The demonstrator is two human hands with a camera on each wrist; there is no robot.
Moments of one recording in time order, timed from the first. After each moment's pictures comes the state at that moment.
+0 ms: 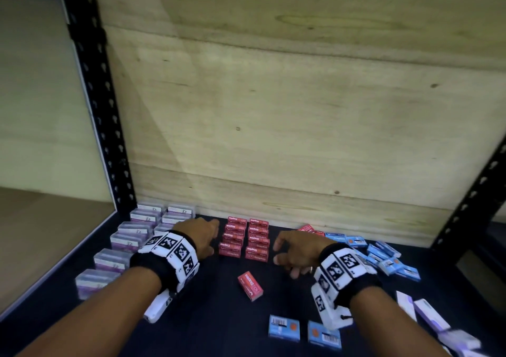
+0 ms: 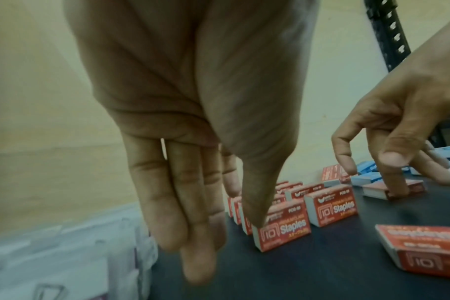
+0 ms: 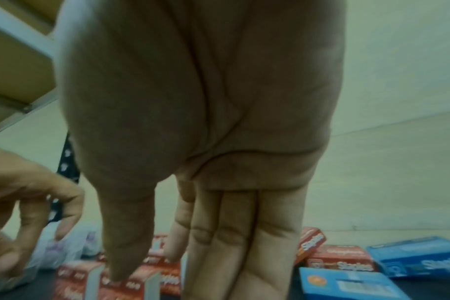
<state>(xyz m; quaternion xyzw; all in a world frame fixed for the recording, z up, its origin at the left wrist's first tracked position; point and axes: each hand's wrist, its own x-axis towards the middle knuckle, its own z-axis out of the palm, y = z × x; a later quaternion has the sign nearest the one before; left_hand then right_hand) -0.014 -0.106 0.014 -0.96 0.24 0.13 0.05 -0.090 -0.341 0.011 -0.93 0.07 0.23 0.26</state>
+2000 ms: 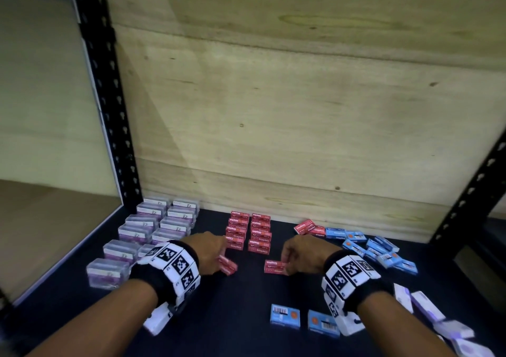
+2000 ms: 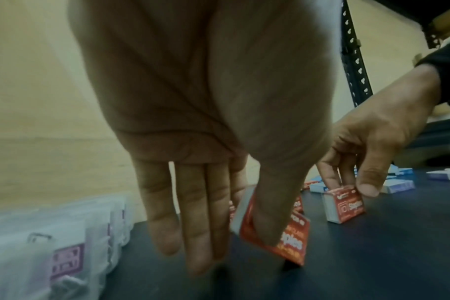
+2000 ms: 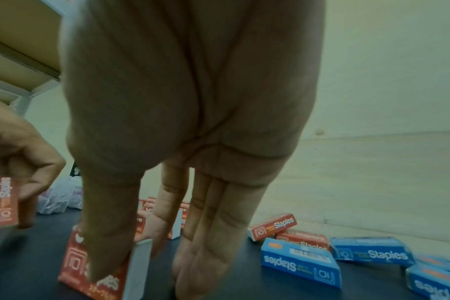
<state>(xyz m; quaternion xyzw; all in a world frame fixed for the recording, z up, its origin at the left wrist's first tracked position) -0.048 -0.103 0.002 -0.94 0.30 0.19 0.01 -0.110 -0.344 0.002 -0.97 0.02 0.19 0.14</state>
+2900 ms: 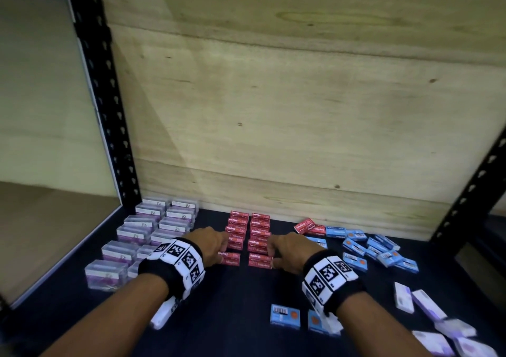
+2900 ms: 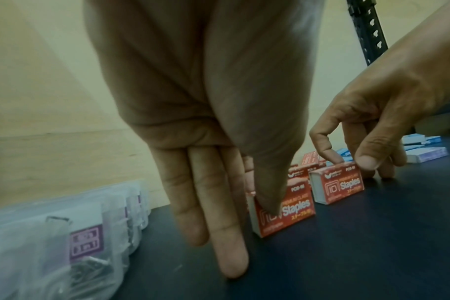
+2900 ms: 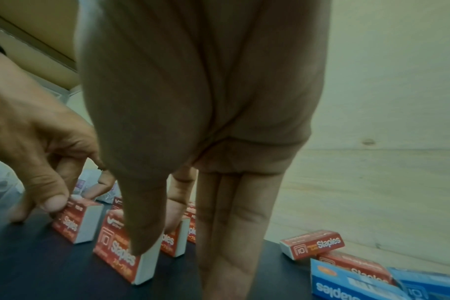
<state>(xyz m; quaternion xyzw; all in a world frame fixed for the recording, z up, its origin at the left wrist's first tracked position) -0.037 -0.111 -0.001 -0.94 0.28 0.17 0.01 -0.102 -0.316 -0.001 -0.98 -0.01 0.16 0.08</state>
